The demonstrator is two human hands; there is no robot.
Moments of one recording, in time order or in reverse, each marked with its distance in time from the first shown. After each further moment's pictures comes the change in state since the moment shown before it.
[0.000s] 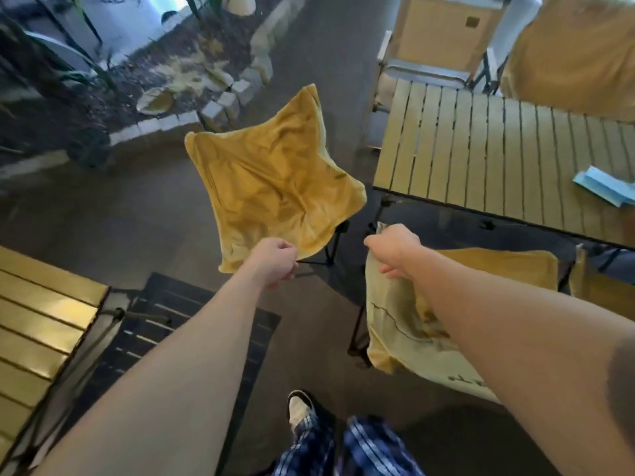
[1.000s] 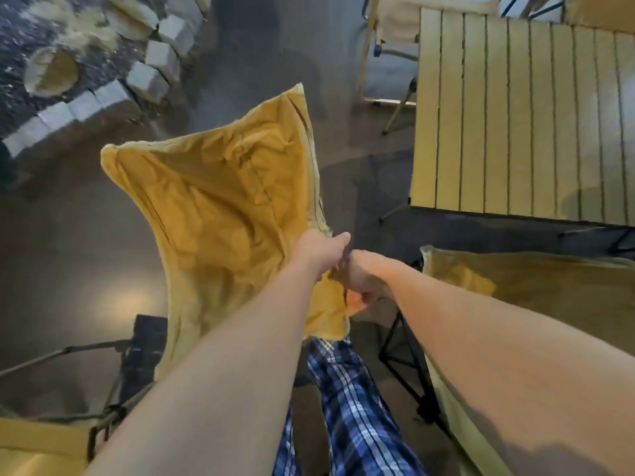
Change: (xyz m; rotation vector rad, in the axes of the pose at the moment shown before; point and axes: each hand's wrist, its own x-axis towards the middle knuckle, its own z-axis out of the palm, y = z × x) left_hand 0.313 0.108 -0.024 0.095 -0.230 -0.169; right_hand 0.234 -0.180 0.091 -0.201 -0.625 0.304
